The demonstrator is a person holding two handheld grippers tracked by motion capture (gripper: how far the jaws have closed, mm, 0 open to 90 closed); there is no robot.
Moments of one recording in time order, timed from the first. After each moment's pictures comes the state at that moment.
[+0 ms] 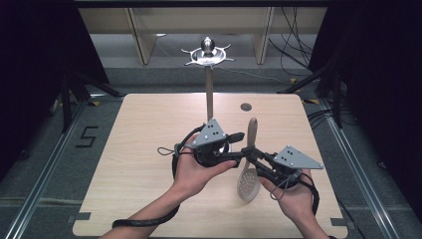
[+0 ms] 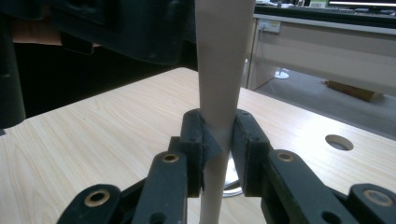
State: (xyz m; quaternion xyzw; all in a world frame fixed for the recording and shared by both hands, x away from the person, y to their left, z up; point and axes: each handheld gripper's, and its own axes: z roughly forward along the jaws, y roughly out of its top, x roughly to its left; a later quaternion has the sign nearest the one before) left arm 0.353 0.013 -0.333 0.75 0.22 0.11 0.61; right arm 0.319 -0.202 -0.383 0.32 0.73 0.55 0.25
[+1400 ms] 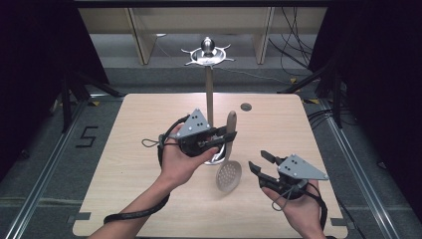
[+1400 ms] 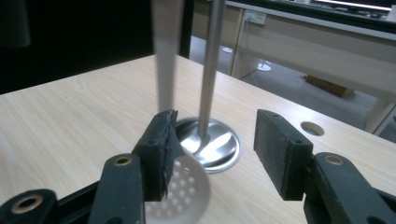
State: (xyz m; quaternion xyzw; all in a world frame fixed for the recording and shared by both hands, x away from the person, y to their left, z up) left arm 0.366 0.051 -0.317 0.76 0.21 0.16 0.60; right arm 0.299 -0.214 -0.384 0.33 0.74 0.51 0.28
